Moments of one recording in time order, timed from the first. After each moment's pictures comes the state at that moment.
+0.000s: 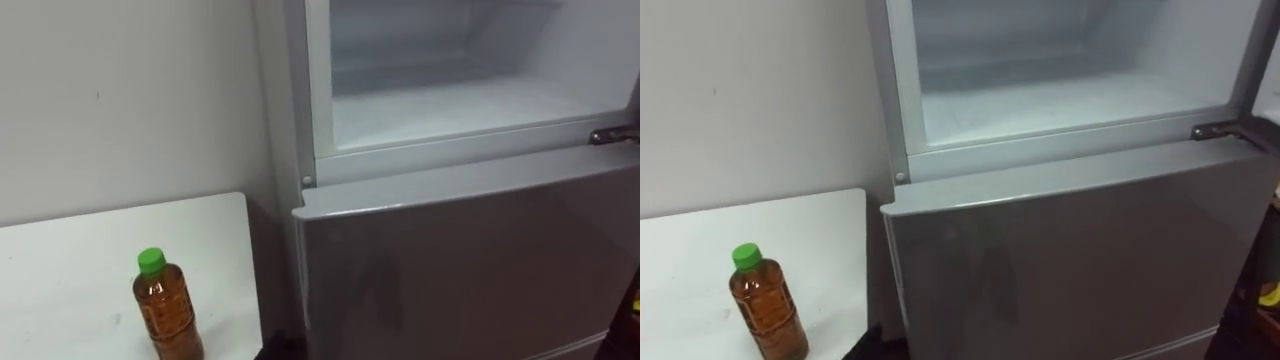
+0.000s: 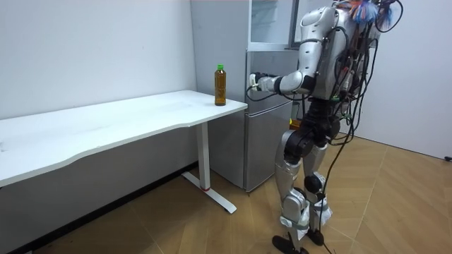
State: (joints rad) left arm 0.23 0.27 -0.24 0.17 -0.45 -0.11 -0.24; right arm 0.11 -0.23 0.06 1.09 0.64 -0.10 0.16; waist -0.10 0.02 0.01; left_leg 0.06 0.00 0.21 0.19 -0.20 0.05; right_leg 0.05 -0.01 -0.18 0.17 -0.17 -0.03
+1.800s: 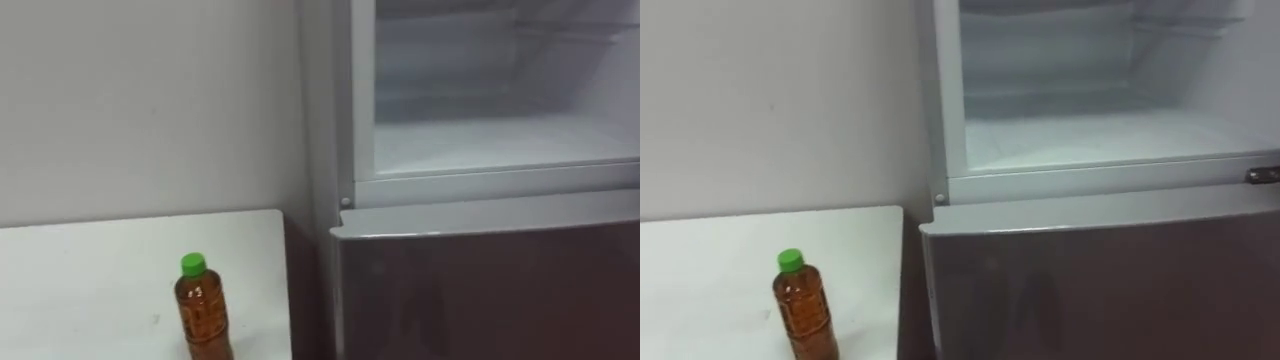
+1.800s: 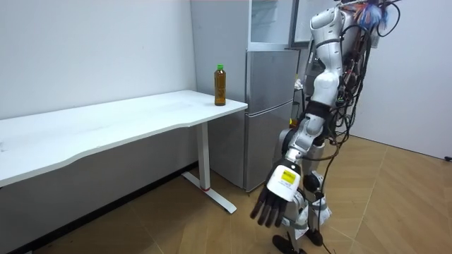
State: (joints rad) left arm 0.44 0.20 0.32 1.08 -0.39 -0.18 0.42; right arm 0.24 -0.22 -0.10 1.13 0.59 -0.06 0.11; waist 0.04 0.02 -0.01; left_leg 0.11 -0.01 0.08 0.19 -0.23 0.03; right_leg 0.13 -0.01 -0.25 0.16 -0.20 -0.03
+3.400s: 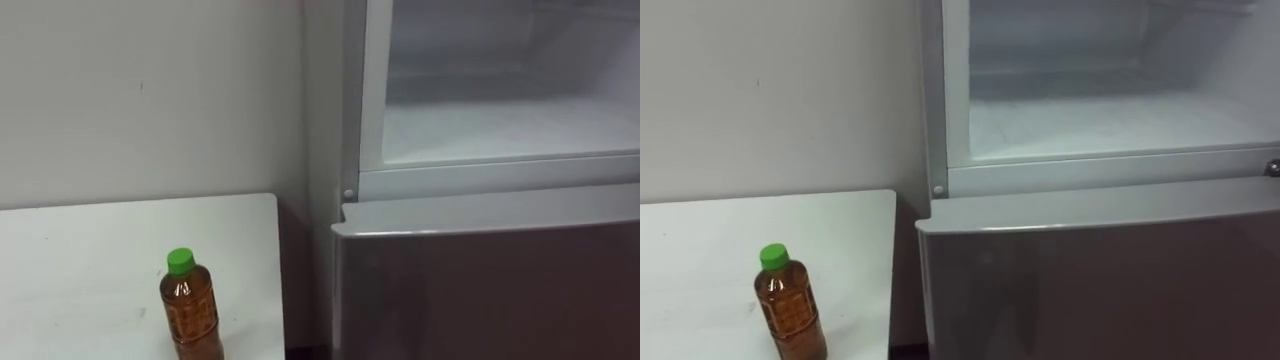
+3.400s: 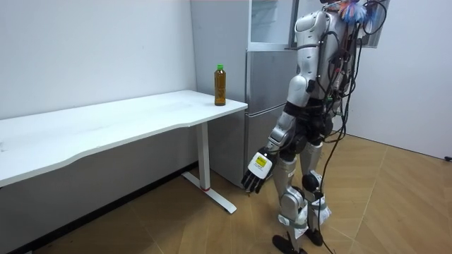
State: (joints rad) left arm 0.22 0.18 -0.01 1.12 -0.20 -0.04 0.14; right arm 0.13 -0.21 0.08 1.20 0.38 -0.03 0.16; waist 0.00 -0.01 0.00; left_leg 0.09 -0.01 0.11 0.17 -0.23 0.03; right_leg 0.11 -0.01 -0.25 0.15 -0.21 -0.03
